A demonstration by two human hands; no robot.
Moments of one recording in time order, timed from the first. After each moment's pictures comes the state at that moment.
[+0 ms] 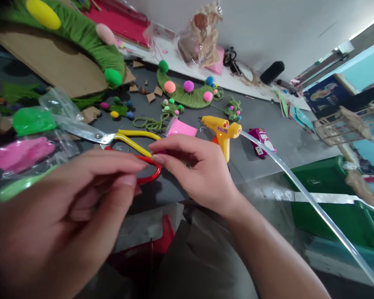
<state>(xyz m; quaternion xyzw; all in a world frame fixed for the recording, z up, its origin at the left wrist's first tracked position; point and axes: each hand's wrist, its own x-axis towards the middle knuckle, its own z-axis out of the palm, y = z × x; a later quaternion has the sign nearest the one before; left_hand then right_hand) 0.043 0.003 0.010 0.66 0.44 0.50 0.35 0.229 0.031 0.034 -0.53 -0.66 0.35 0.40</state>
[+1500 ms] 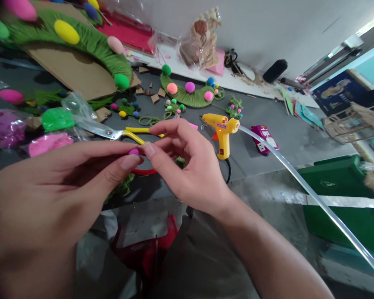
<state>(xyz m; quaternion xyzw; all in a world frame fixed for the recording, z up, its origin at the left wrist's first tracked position) 0.035 0.008 0.016 0.57 0.50 0.54 0.37 0.216 0.017 0.040 -0.51 -0.63 0.39 0.43</state>
